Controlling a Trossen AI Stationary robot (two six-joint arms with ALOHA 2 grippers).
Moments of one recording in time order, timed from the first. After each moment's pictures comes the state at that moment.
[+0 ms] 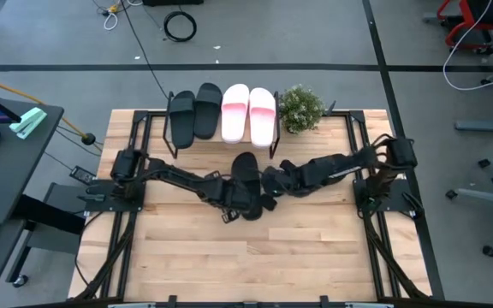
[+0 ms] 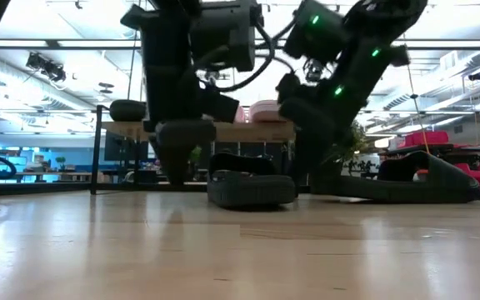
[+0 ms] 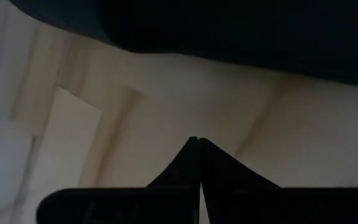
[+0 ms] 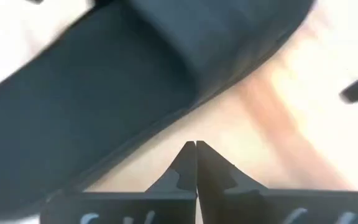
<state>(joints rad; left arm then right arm) -0.16 1.99 1.35 -0.88 -0.34 -0.58 0.06 1.74 0.93 -0.21 0.33 0.54</state>
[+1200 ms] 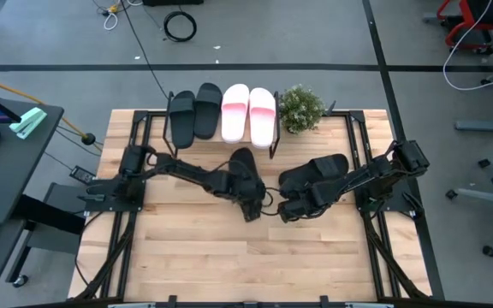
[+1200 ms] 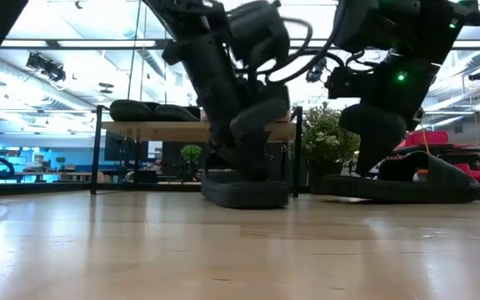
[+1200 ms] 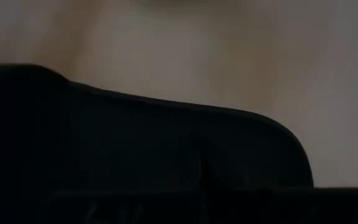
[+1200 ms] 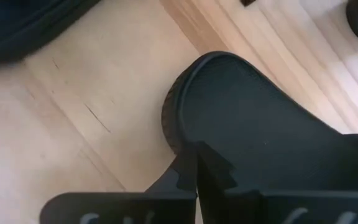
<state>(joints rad) -0.04 2.05 1.35 -0.40 -0.22 -0.34 0.28 1.67 0.93 -0.71 0.59 0.89</state>
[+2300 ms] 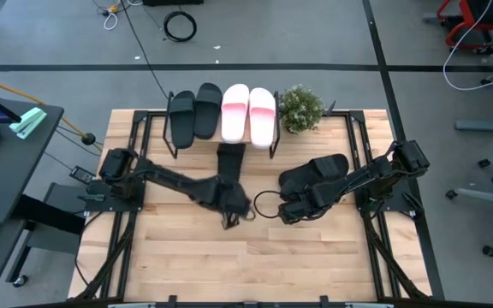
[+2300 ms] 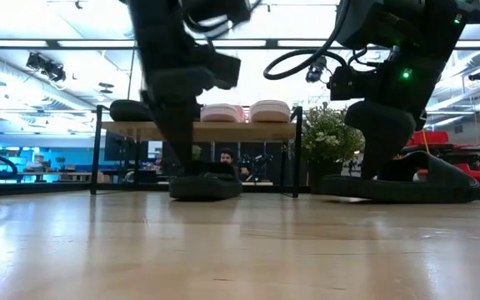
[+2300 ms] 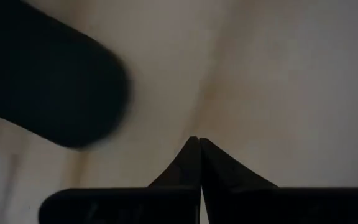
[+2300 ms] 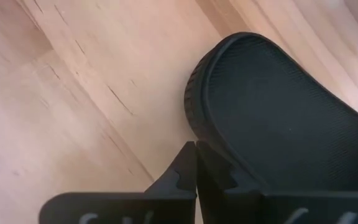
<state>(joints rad) -0.21 1.90 1.35 -0.83 -0.31 -0.54 0.29 1.67 0.93 -0.70 0.52 0.90</state>
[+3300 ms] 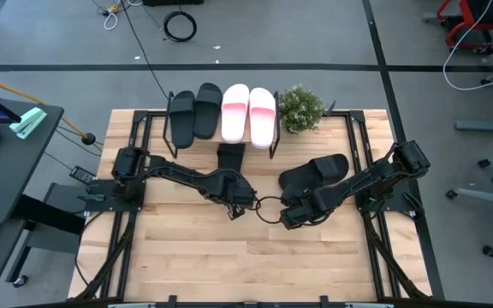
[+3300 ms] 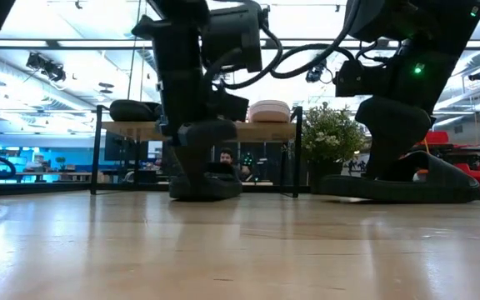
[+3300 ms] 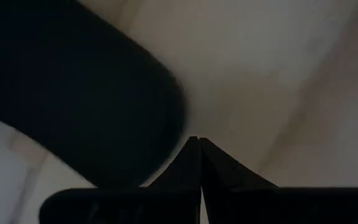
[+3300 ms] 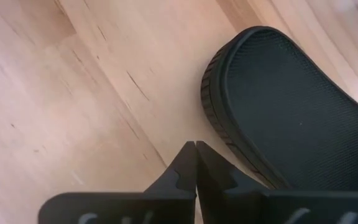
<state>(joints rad) -0.11 1.99 1.35 -0.78 -0.36 -0.57 0.34 1.67 0.93 -0.70 0.52 0.89</state>
